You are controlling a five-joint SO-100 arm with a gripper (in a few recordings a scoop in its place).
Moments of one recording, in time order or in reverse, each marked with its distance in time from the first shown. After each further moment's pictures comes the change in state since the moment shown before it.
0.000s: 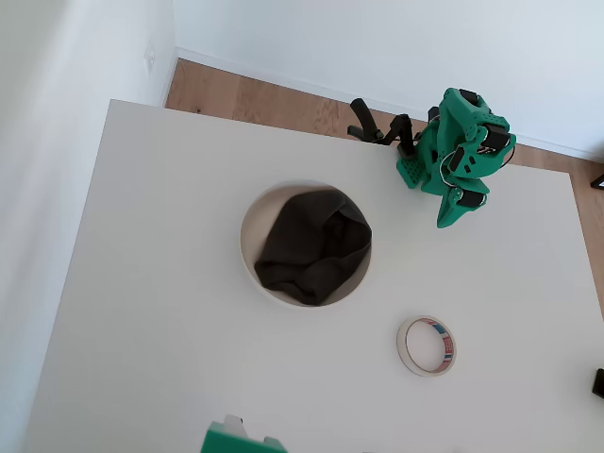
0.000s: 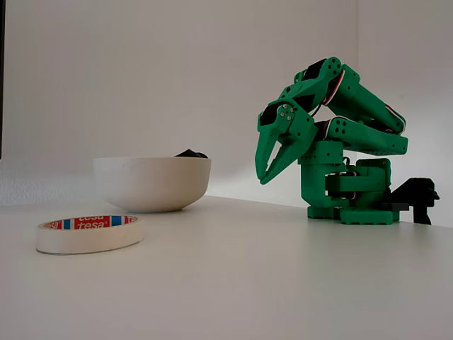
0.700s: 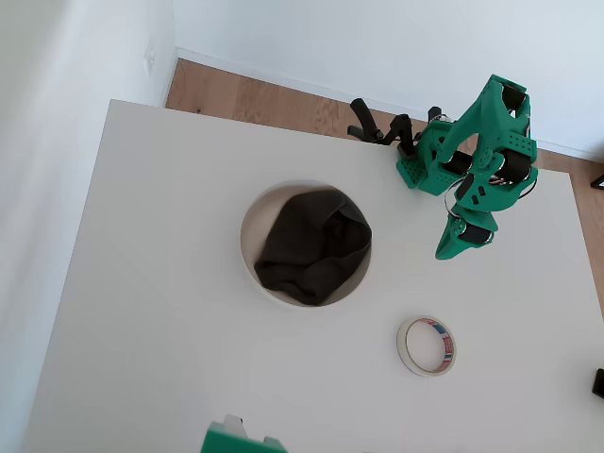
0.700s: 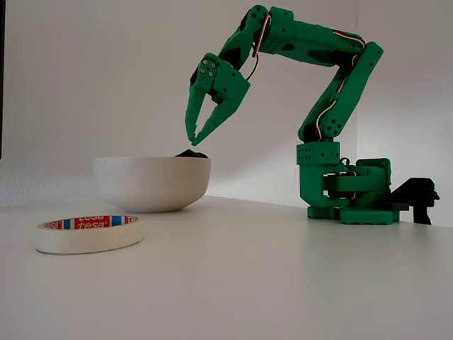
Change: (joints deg) arm 7.7 -67.6 -47.8 -14.3 -1.0
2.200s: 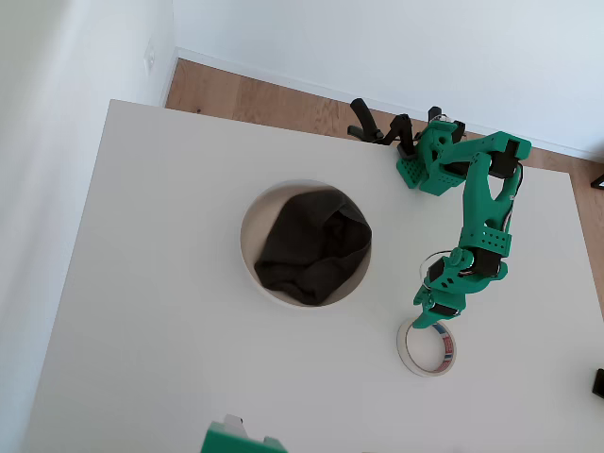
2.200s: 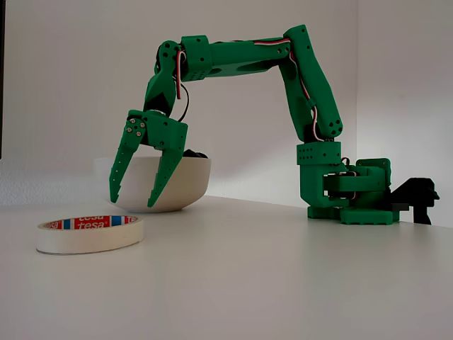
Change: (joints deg) arm -2.5 -50.9 -34.7 0.9 1.0
